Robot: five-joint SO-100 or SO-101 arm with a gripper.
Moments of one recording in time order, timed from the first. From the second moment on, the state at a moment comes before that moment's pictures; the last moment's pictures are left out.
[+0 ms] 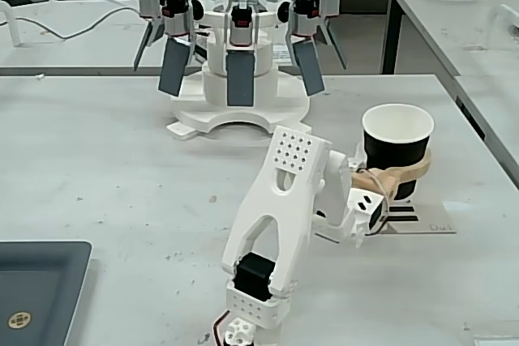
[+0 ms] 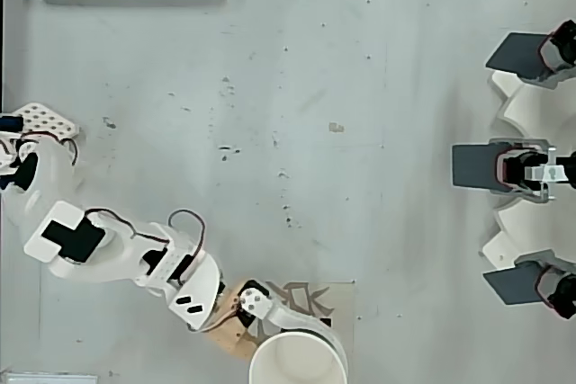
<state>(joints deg) 31.4 56.8 117.2 -74.4 -85.9</state>
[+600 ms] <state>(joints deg) 31.7 47.9 111.5 -73.9 -85.6</state>
